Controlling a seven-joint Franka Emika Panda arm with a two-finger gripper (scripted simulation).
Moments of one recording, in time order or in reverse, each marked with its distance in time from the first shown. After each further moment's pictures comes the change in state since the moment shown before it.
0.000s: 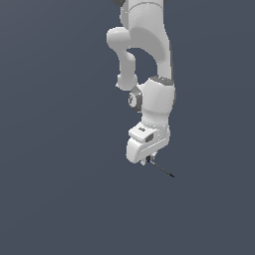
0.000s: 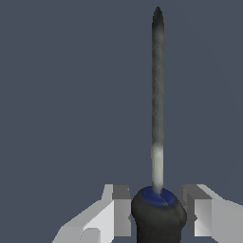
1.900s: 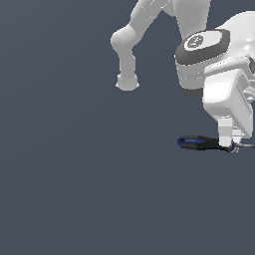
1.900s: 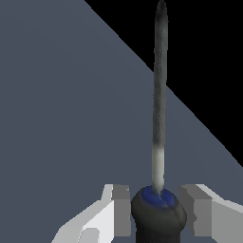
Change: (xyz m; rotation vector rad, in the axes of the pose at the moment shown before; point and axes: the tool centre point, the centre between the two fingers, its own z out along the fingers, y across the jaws) arm 0.202 0.033 -0.185 -0.521 0.352 0.140
